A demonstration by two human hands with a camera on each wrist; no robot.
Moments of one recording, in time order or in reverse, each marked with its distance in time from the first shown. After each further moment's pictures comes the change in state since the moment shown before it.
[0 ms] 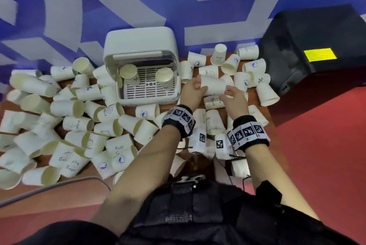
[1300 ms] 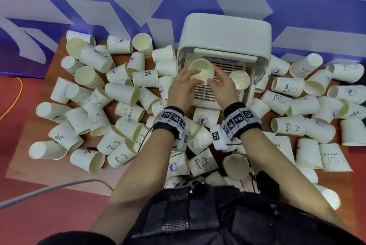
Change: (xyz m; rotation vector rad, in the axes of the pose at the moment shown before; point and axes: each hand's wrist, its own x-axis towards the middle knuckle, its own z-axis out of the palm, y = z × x) left_hand 0.066 -0.086 -0.254 0.702 0.283 0.513; right_hand 0.043 -0.086 0.270 0.017 -0.414 -0.226
